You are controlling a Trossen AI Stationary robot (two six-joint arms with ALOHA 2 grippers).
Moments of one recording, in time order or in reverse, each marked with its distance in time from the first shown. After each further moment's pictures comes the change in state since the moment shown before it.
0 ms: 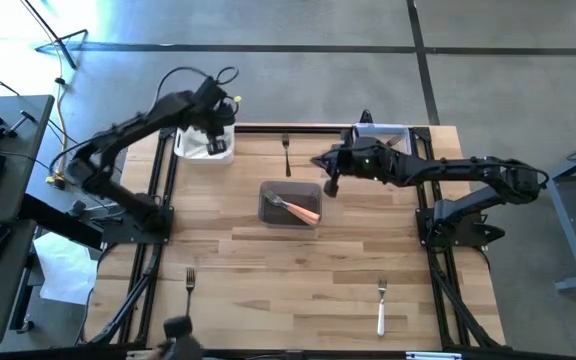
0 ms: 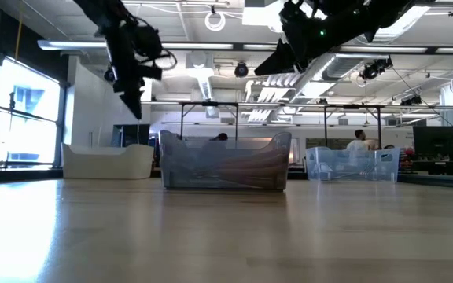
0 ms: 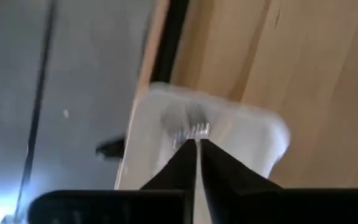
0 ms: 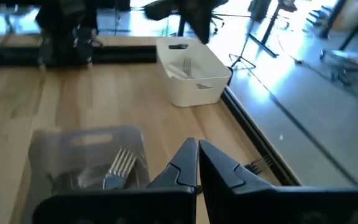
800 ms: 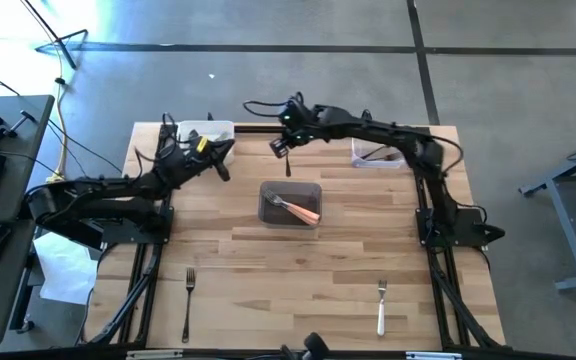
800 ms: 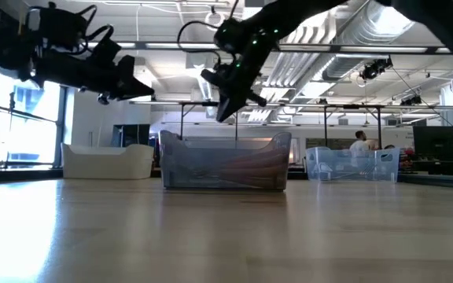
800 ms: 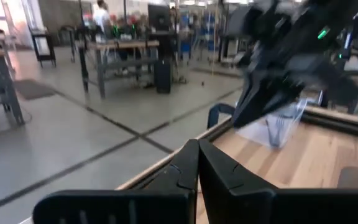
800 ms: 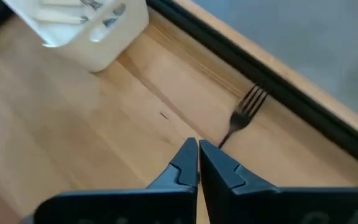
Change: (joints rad) left arm -0.242 -0.461 -1.026 1.677 0.023 -0.686; right arm -0.170 0.766 1.027 -0.835 0.012 0.519
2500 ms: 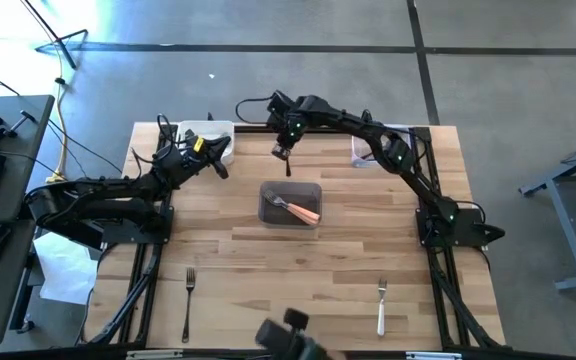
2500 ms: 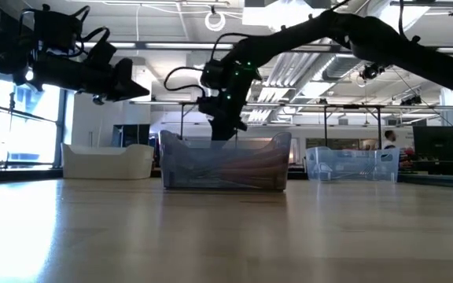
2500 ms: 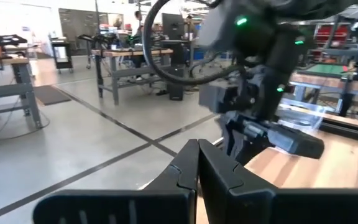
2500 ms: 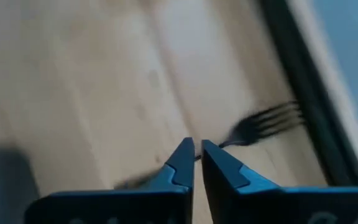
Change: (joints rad) left arm 0.031 0.000 -0.036 0.071 -0.031 0.010; right arm -0.091 0.385 0.487 -0.341 -0.195 -0.476
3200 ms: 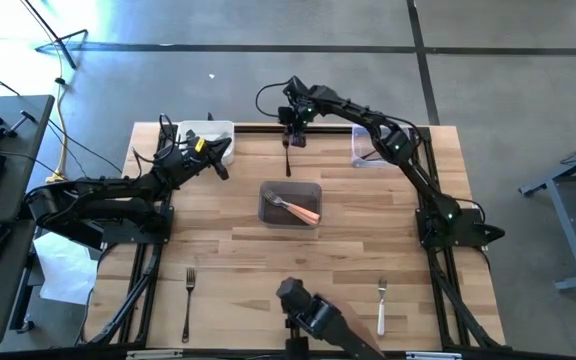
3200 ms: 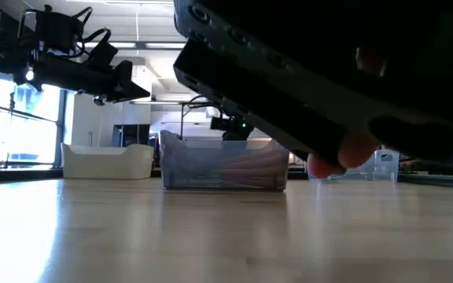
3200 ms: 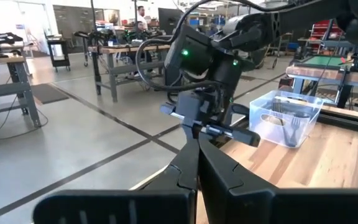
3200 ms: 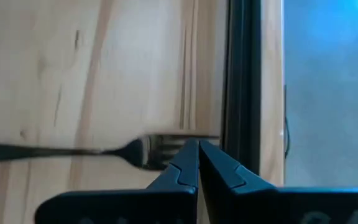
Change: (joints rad) left arm -0.005 0.002 0.003 -0.023 0.010 0.017; right arm -0.181 0.113 -0.009 0.183 -0.245 -0.636
